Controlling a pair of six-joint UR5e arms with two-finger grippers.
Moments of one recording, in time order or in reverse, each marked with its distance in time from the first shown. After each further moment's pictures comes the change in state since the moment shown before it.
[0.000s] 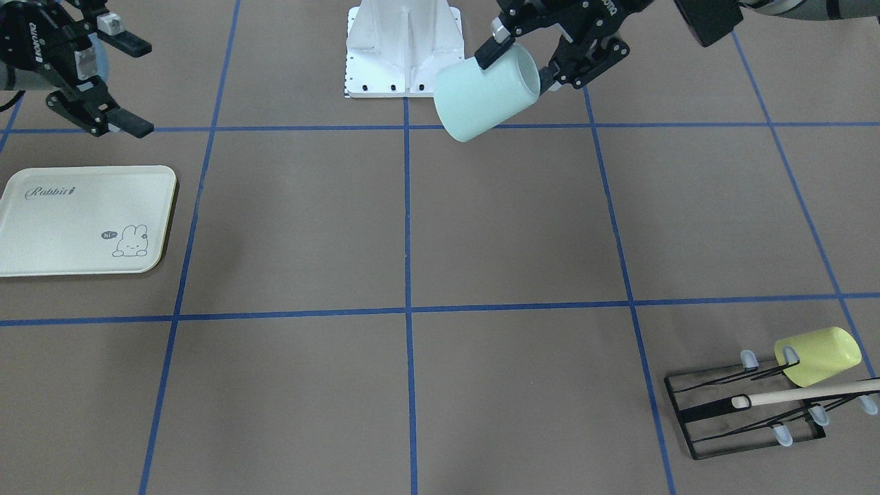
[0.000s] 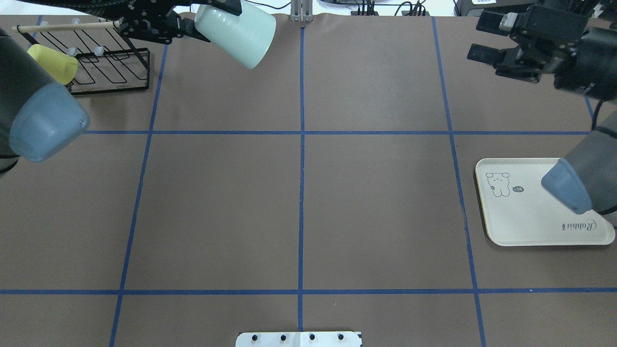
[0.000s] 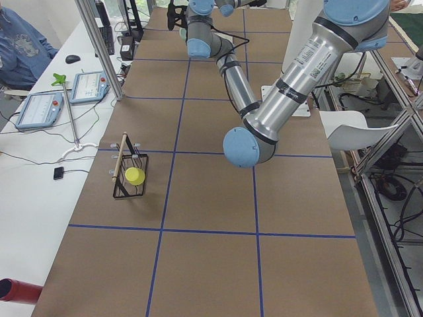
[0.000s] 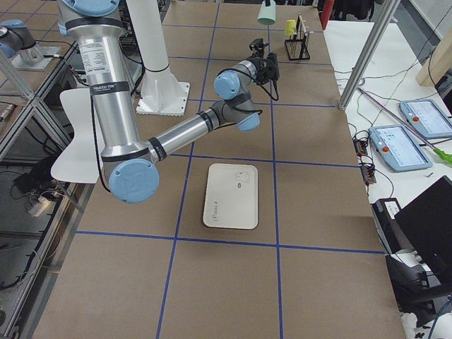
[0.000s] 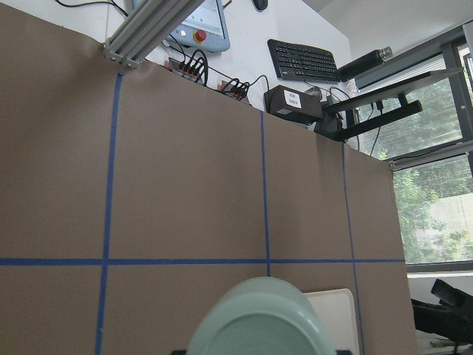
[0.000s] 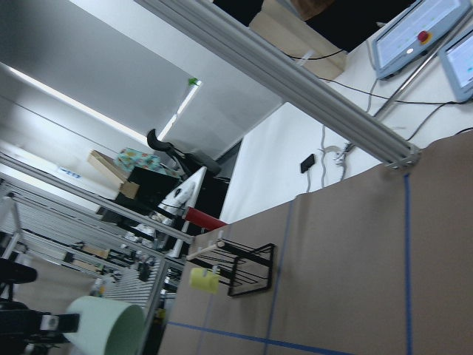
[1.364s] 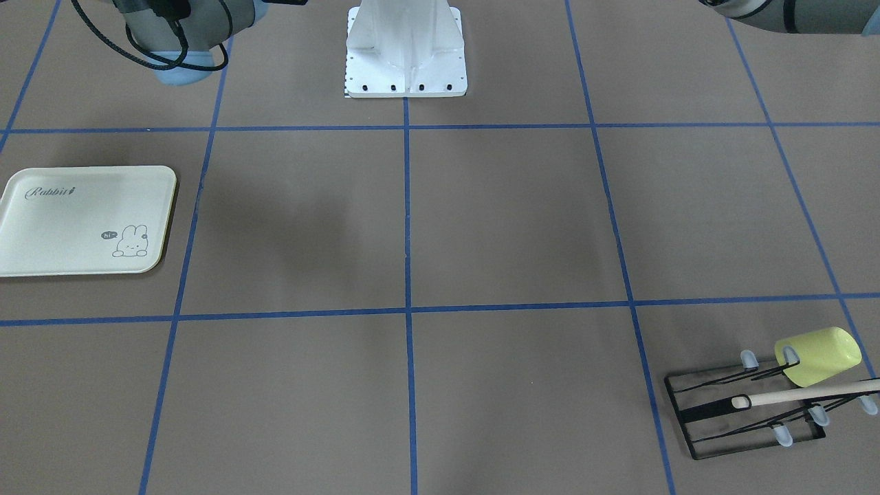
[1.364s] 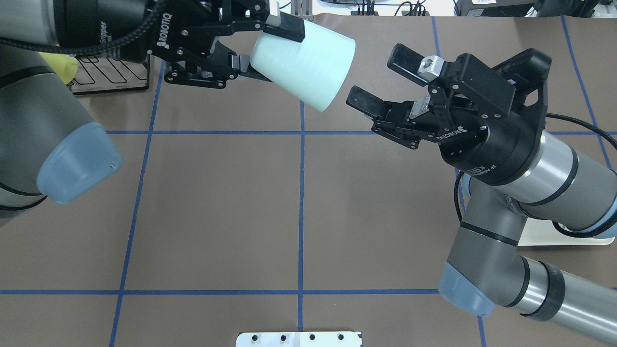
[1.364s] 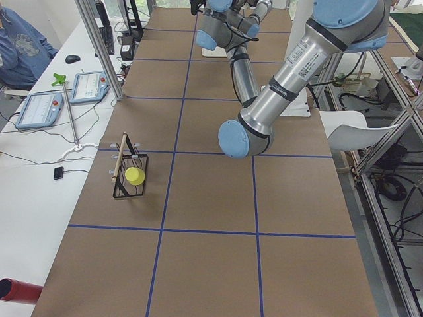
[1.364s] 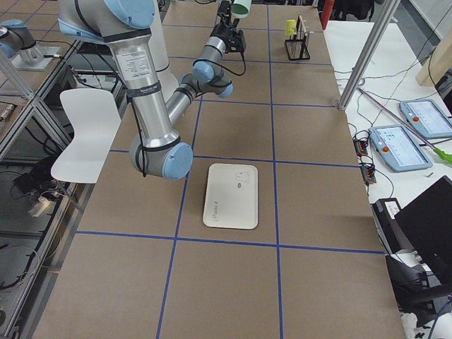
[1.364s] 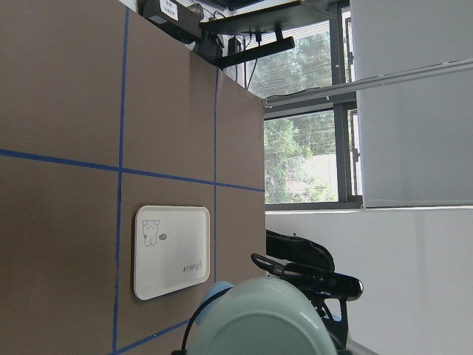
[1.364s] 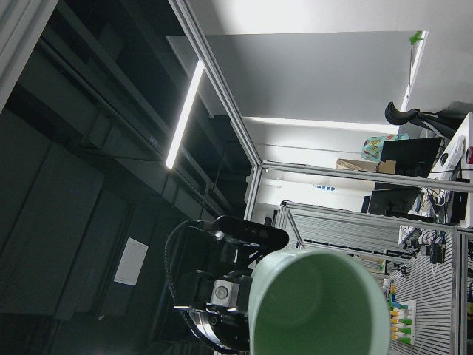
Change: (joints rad) left arm 0.118 -0.050 -0.042 -0.296 -0.002 -0.296; right arm -0.409 0.195 0.069 0.163 -0.411 0.026
